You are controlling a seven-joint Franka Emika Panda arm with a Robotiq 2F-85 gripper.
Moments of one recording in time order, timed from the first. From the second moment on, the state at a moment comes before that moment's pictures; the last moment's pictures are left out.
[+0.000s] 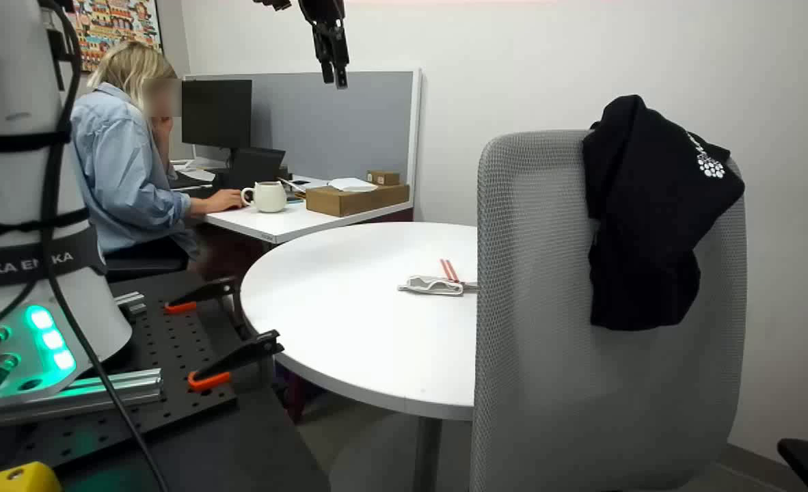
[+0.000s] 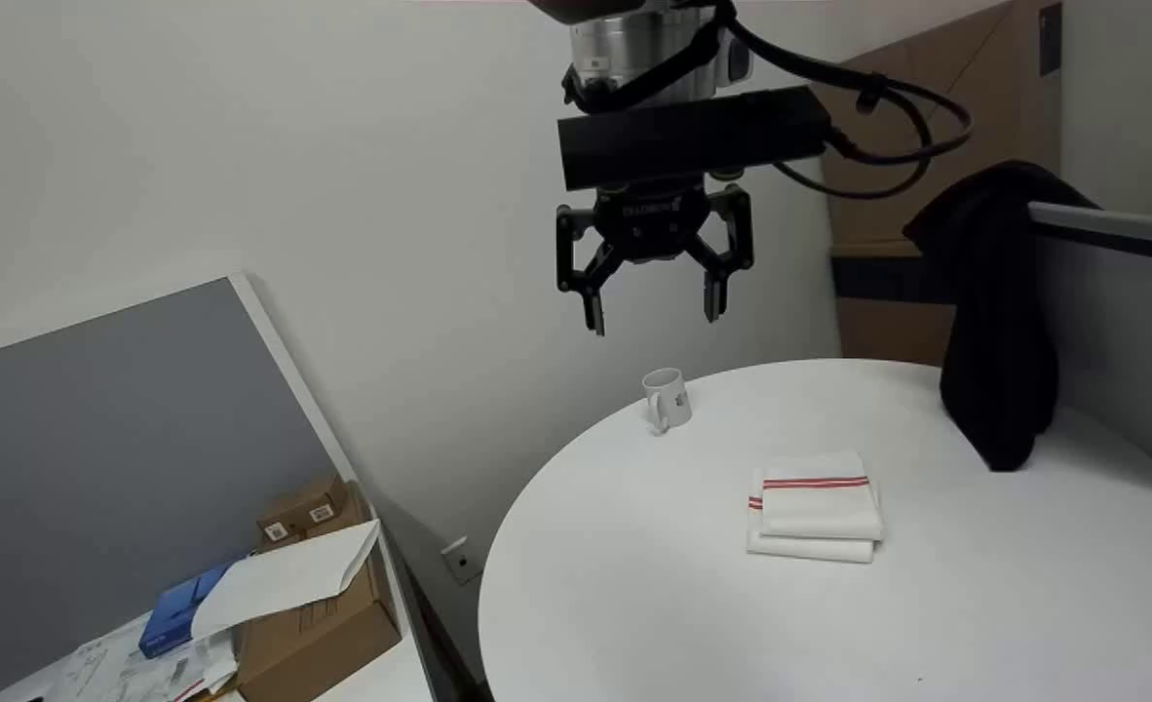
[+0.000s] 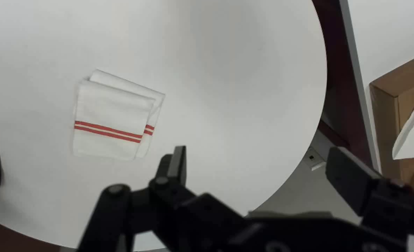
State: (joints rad) arm 0.08 -0.36 0.29 -2.36 0.16 2.31 0.50
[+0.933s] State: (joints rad) arm 0.09 -0.28 0.20 -2.26 0.17 2.00 0.38
